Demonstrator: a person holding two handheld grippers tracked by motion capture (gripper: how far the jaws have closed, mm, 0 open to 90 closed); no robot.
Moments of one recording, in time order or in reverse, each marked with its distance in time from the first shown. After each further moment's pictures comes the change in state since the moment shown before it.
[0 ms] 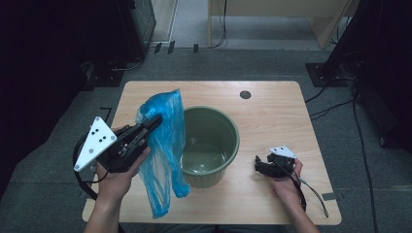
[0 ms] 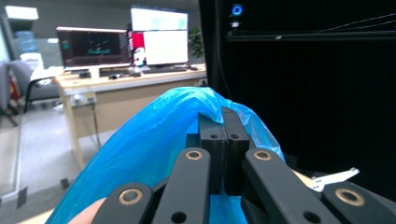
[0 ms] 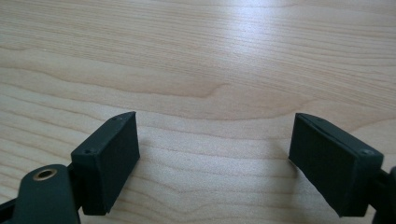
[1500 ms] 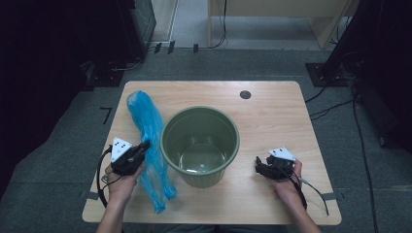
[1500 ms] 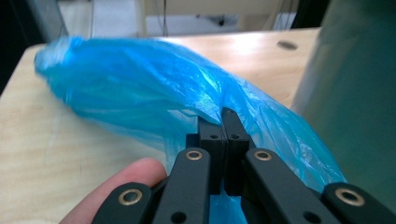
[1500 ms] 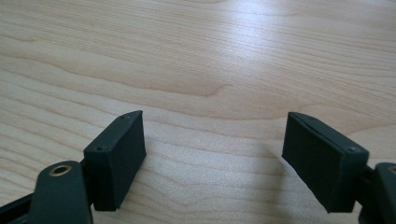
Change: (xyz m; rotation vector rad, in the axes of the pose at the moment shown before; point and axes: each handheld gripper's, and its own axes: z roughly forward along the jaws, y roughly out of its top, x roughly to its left) left arm 0.074 -0.173 0.002 0.371 0.318 -0.160; right arm 0.002 -0.003 -0.004 -0.022 -0.005 -0.054
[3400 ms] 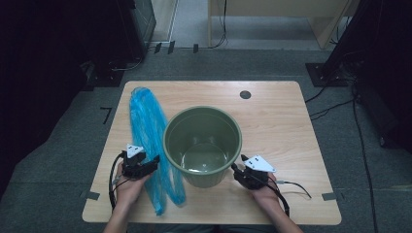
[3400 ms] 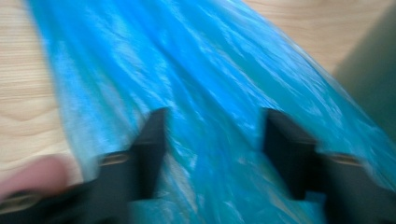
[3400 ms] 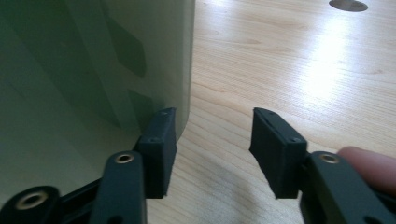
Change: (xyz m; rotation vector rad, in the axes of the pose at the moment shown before) left arm 0.004 -0.047 0.045 0.330 0.150 -0.107; right arm 0.071 -0.002 -0.017 -0.194 0.299 -0.082
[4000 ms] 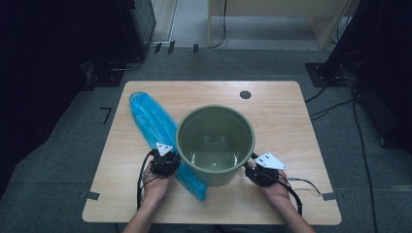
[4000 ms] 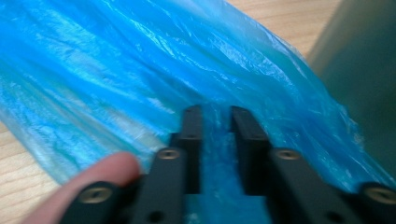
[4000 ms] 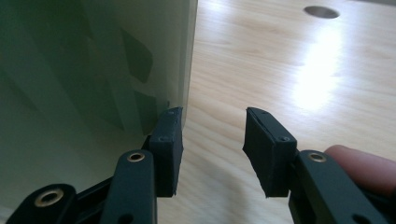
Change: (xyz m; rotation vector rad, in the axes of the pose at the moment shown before) left arm -0.063 -0.004 0.031 0.030 -0.095 0.083; right arm -0.029 -0.002 -0.006 -0.011 -0.008 -0.035
